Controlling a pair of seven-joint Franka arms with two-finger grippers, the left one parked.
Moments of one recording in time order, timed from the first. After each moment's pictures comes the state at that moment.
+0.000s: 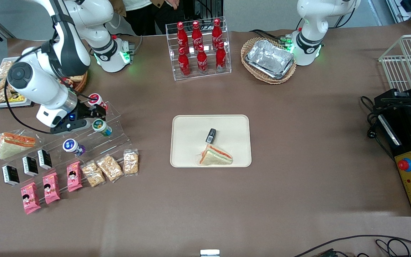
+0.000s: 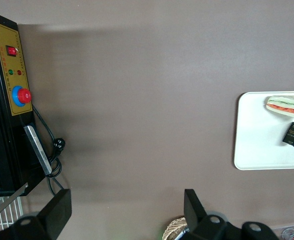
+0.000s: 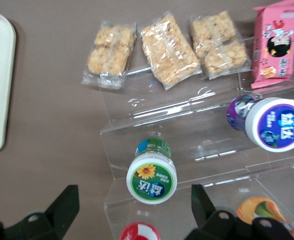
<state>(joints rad) 0.18 -0.13 -0.07 -2.32 0.05 2.15 -0.12</state>
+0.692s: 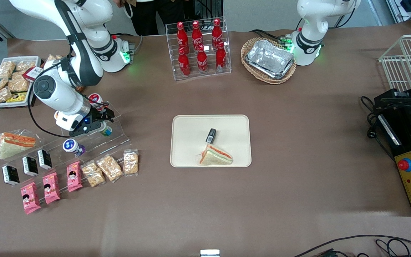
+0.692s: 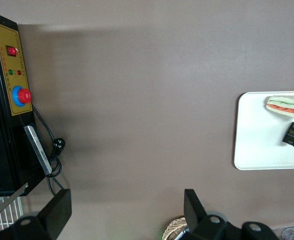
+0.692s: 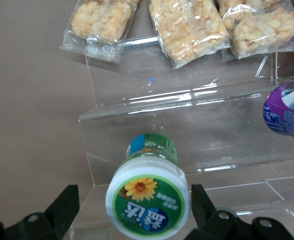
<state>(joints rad) 0.18 -0.06 -0.07 -2.47 0.05 2.35 -0.22</state>
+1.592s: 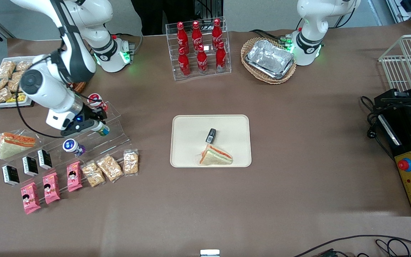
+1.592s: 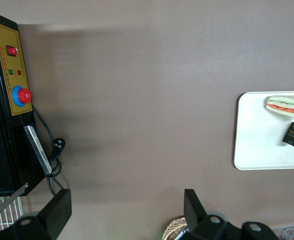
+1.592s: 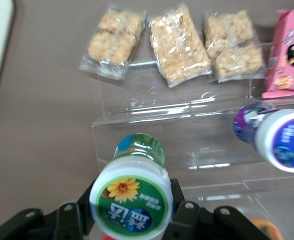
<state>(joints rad) 0.18 -0.11 -0.08 -2.38 0.05 2.22 -0.27</state>
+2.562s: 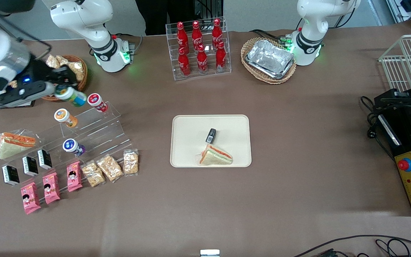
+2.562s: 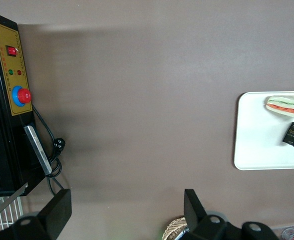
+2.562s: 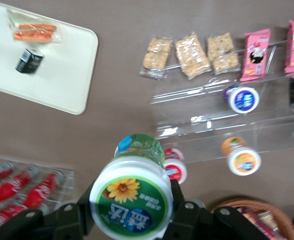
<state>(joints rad) 0.21 -0.13 -0.05 -1.69 0.12 1.44 -0.06</state>
